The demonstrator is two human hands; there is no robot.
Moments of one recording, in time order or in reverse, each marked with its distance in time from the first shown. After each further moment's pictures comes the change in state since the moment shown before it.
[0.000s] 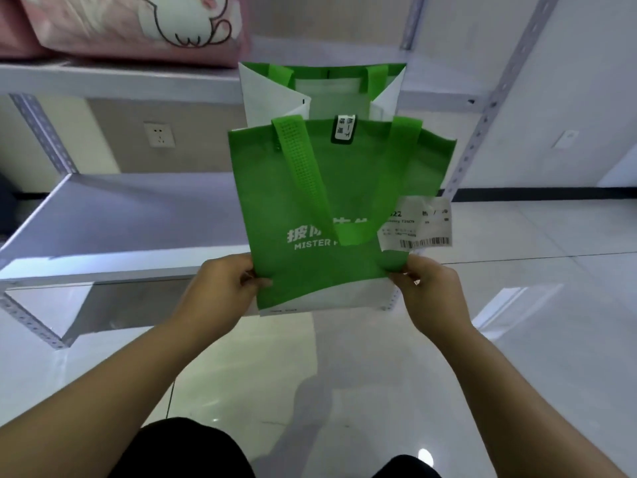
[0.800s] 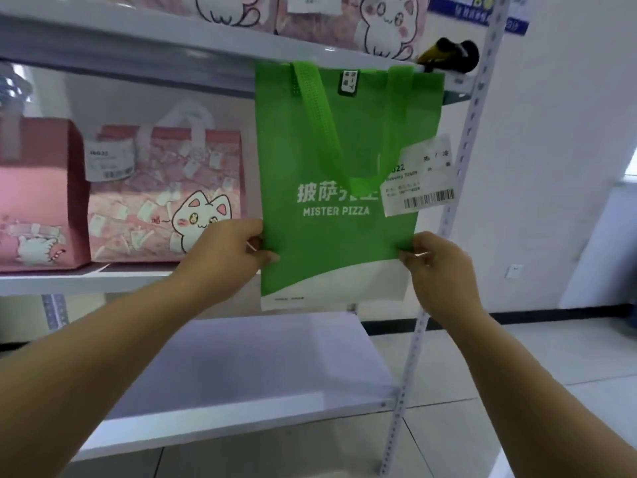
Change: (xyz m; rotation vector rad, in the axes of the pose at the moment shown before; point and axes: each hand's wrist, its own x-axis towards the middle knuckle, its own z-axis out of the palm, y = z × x) left_hand 0.111 0.174 -0.154 0.025 0.201 0.328; right_hand 0.114 -0.140 -0.157 0.069 0.371 -0.239
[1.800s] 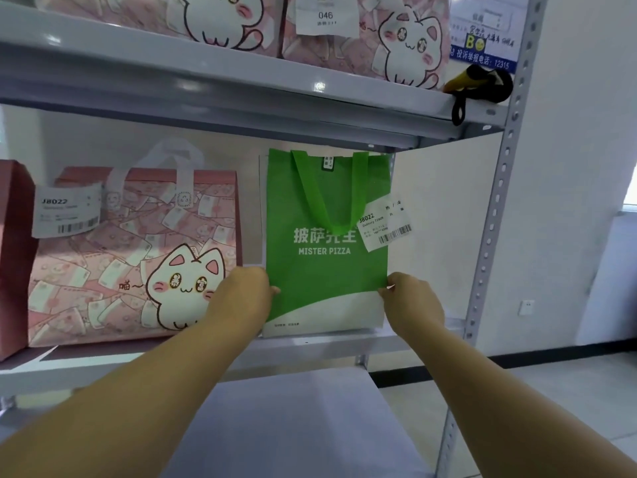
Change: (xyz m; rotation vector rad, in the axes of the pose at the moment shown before) left_hand 0.120 -0.065 0.054 0.476 0.003 -0.199; right_hand 0.113 0.031 0.119 -0.396 -0.116 0.202
